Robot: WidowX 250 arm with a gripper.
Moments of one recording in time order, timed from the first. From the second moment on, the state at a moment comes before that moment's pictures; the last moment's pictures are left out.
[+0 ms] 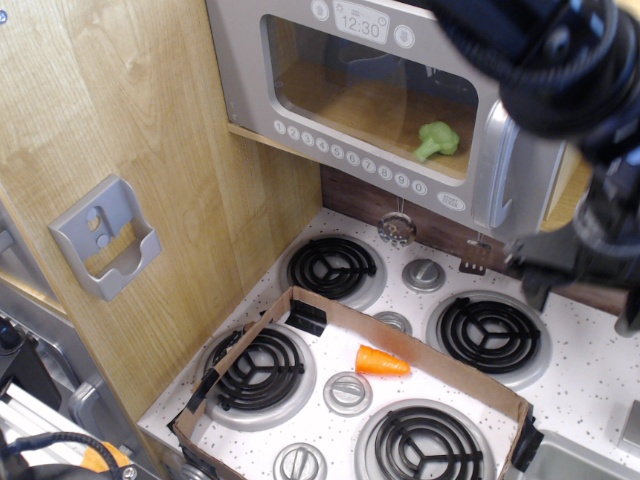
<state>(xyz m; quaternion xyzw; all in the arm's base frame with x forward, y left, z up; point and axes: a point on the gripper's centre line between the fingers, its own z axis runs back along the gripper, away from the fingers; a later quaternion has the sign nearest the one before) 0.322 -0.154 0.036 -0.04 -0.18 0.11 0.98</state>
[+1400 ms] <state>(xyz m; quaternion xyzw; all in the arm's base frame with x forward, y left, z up) 0.391 -0.152 0.033 -0.07 -0.20 -0.13 0.97</state>
